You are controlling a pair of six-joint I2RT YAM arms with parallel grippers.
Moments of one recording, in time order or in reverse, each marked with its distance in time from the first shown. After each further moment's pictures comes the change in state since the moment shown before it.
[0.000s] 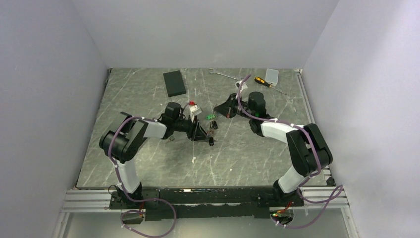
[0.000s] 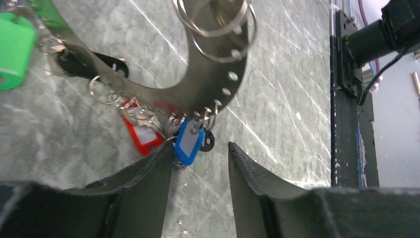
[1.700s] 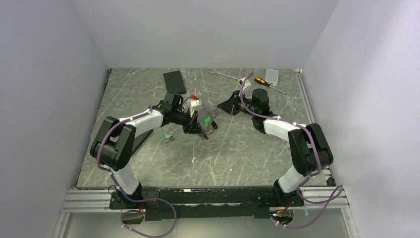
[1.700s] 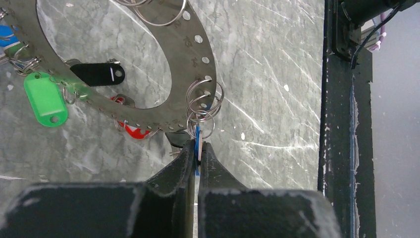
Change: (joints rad) left arm 0.019 -0.122 0.219 -0.616 0.002 0.356; right arm -0.046 0.003 0.033 -0.039 -0.014 -0.064
